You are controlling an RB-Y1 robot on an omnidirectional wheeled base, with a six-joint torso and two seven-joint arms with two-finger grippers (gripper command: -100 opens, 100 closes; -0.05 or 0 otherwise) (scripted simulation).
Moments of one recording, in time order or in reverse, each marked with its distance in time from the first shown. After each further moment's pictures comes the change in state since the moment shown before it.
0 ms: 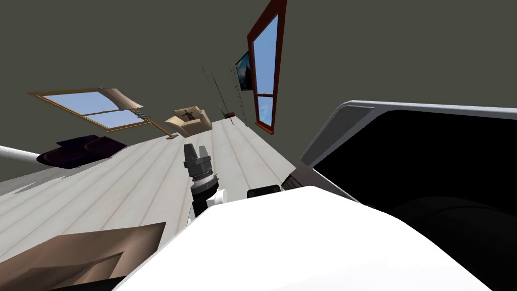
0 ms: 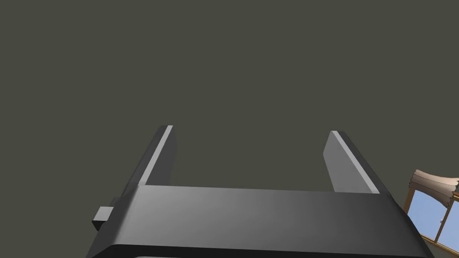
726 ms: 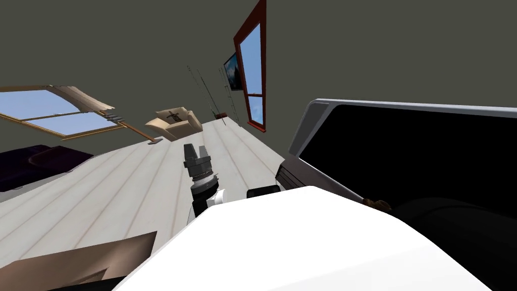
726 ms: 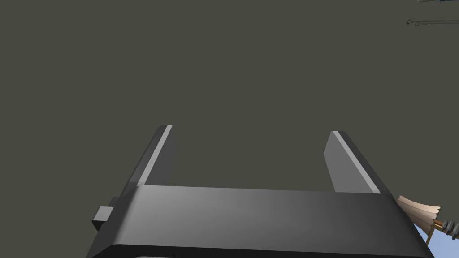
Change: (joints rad) left arm 0.000 0.000 0.000 0.000 0.000 0.000 0.000; right arm 0.092 -0.150 -0.050 -0.012 -0.071 -0.103 -0.019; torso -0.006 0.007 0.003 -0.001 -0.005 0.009
